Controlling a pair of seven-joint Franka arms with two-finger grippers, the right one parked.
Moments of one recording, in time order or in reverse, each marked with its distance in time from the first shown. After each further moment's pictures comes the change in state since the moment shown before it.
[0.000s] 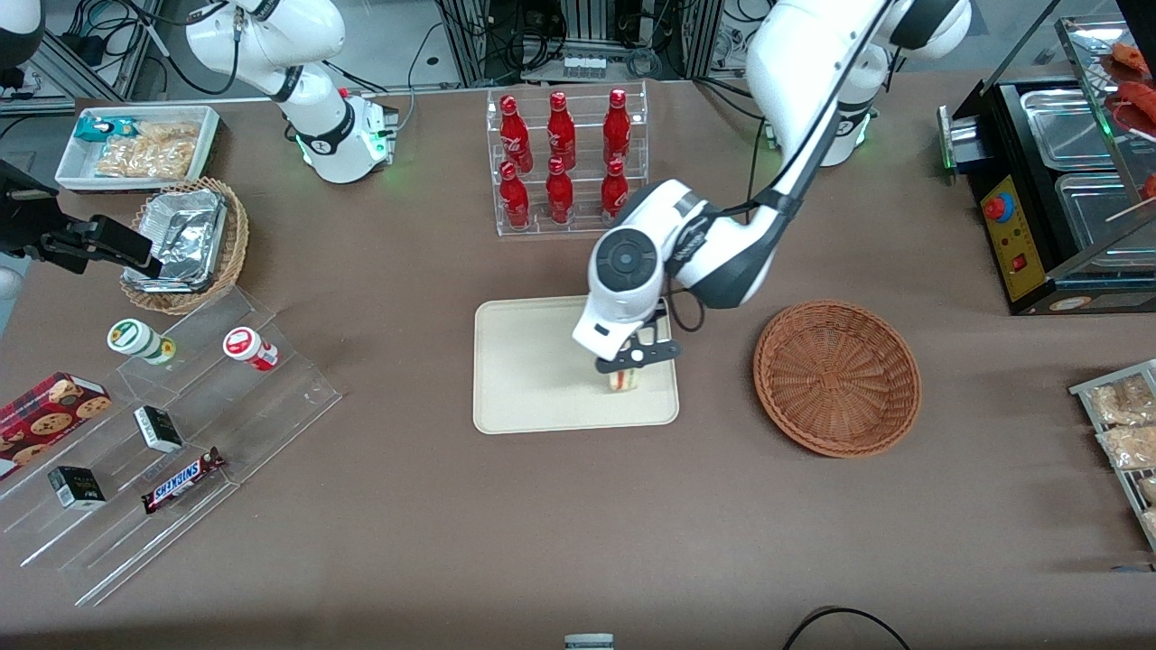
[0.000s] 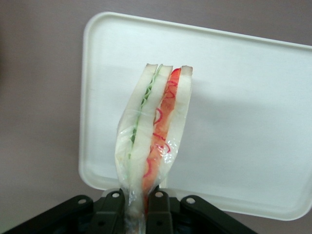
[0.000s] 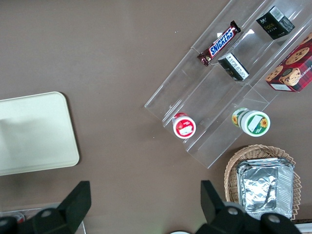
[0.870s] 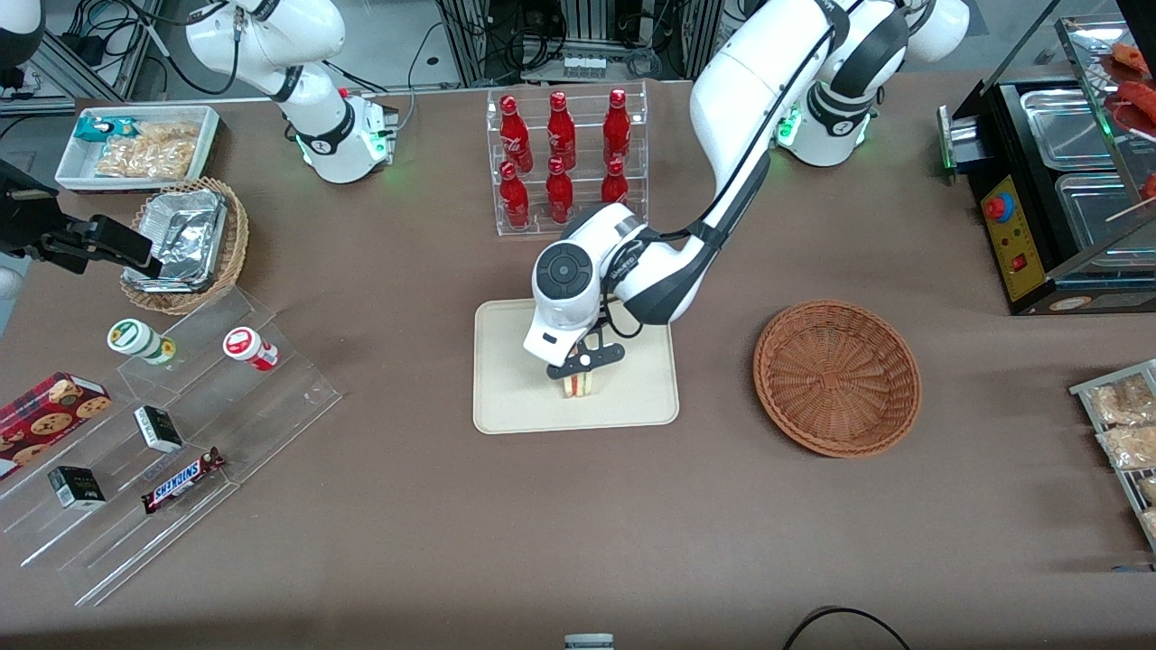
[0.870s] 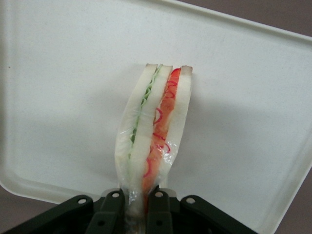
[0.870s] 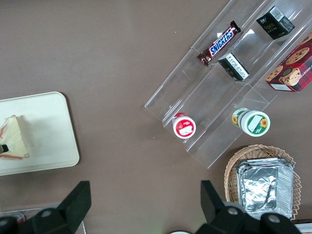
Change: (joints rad) arm -0.081 0.191 0.001 0.177 0.000 0.047 -0.128
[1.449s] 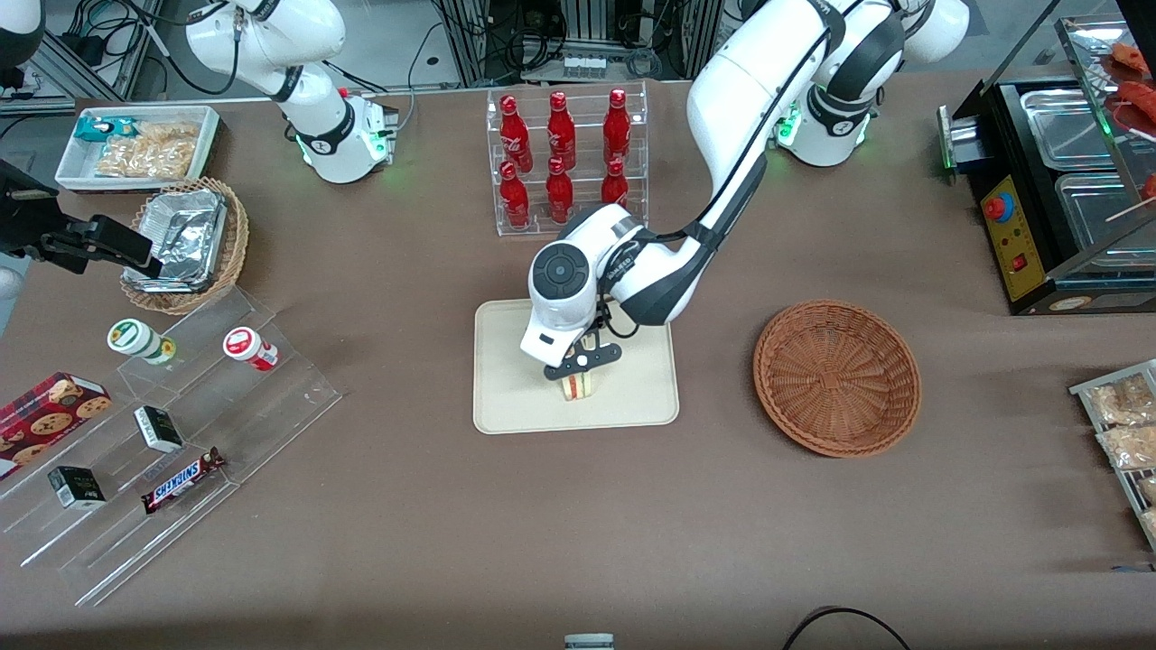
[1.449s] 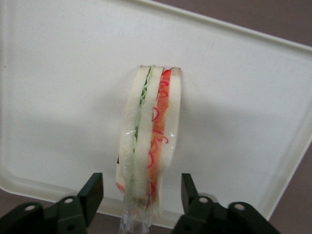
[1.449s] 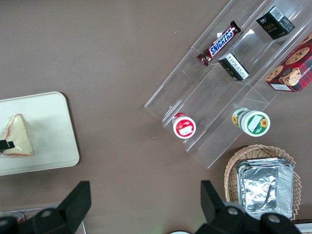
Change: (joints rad) arm -0.004 -0.004 0.000 0.035 0.000 -0.014 -0.017
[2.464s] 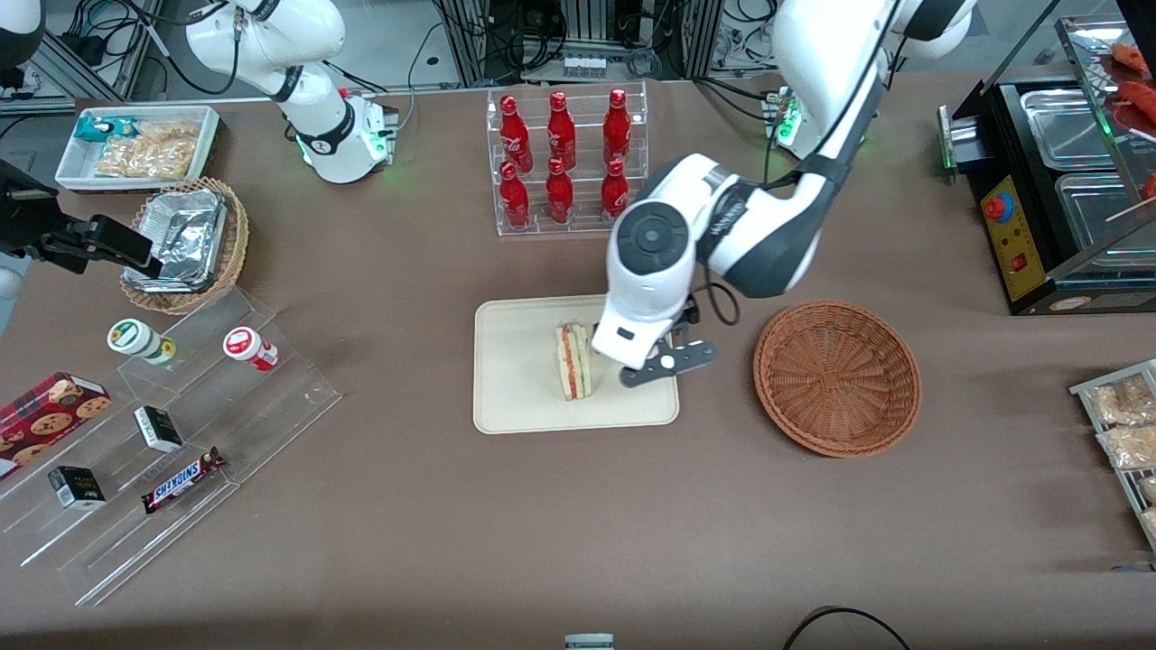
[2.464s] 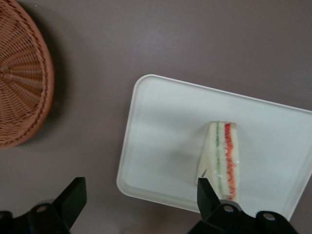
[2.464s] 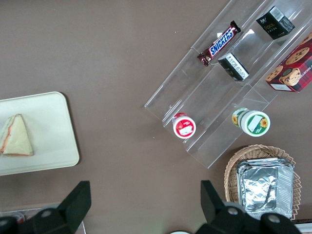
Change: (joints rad) arm 0.147 -0.285 0.053 -0.101 0.041 -0.238 0.200
